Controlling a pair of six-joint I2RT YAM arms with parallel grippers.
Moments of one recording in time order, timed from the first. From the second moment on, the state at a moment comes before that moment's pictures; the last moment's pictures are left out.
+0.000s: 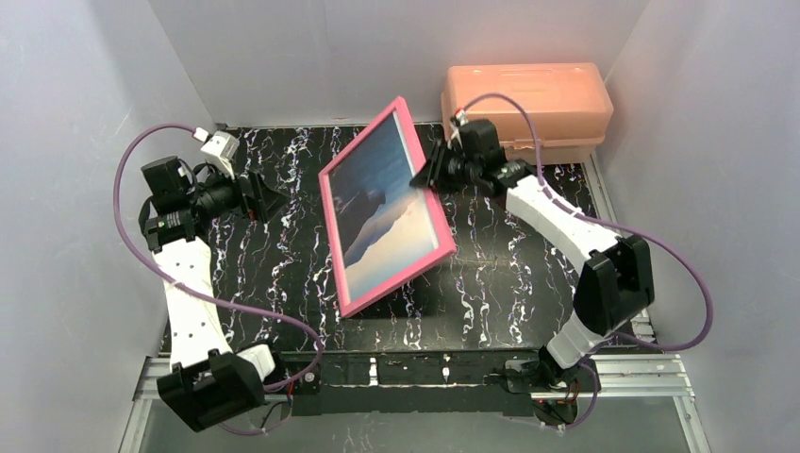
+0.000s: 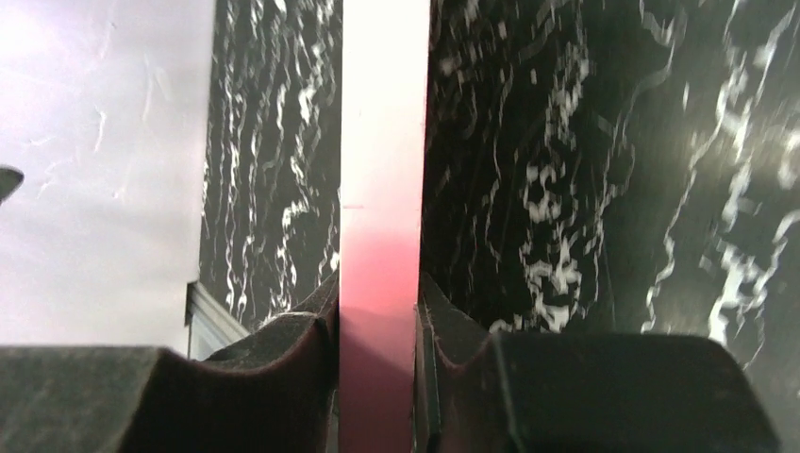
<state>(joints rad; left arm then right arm) 0.38 1.08 1.20 -0.68 0.98 0.21 0.55 1.65 1.48 -0.38 -0.30 0.68</state>
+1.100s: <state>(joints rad) 0.38 1.38 1.24 -1.17 0.83 0.64 0.57 1.26 0.50 0.24 -0.12 0.86</state>
